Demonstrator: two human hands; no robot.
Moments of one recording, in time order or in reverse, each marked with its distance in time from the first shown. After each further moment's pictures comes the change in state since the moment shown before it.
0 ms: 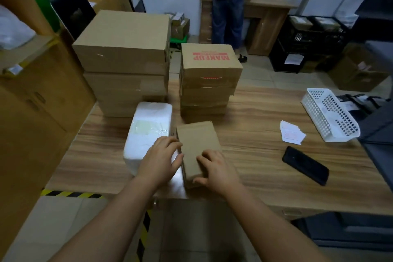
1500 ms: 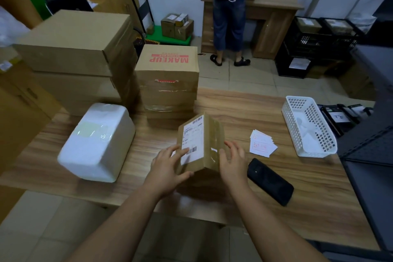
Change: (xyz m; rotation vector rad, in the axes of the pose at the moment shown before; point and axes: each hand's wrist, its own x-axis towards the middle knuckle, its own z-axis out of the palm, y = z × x) left_hand 0.053 0.140 0.123 -0.130 -0.103 -0.176; right_hand -0.023 0.193 -0.038 0.811 0.420 0.470
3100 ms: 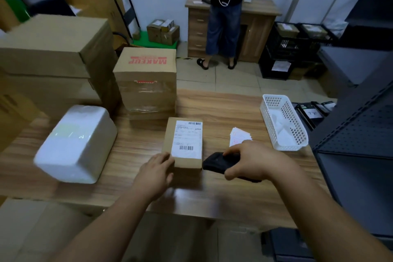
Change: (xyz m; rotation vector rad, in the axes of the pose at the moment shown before) left_hand -0.012 0.035 0.018 0.338 -0.144 0.001; right_hand -0.027 -0.087 -0.171 -0.791 -0.625 -0.034
